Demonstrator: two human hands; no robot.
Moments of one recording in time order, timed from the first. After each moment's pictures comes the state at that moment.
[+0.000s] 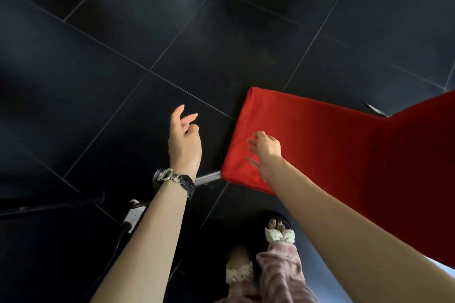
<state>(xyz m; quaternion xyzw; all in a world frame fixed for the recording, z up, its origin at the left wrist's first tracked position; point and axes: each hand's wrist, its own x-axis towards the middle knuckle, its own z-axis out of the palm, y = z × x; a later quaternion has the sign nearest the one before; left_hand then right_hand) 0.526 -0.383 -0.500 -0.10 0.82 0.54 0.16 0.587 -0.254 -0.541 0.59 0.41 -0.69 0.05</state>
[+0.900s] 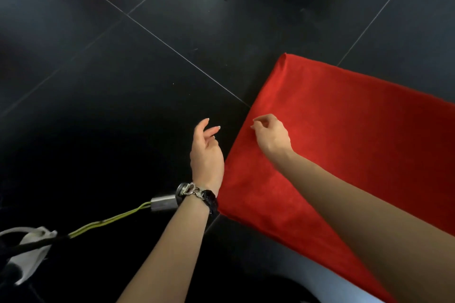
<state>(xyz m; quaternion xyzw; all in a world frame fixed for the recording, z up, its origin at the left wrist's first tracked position) 0.513 -0.339 -0.825 -0.16 0.80 0.56 0.17 0.509 -0.208 -0.853 0.38 0.76 -0.51 0.08</state>
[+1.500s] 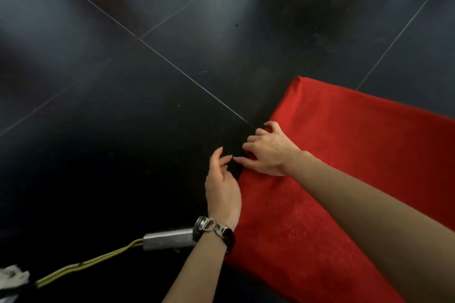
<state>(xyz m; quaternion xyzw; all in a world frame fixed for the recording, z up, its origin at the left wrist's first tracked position) 0.511 -0.322 -0.867 -0.14 0.82 0.53 0.17 0.458 -0.179 -0.886 -0.17 0.97 -0.03 0.19</state>
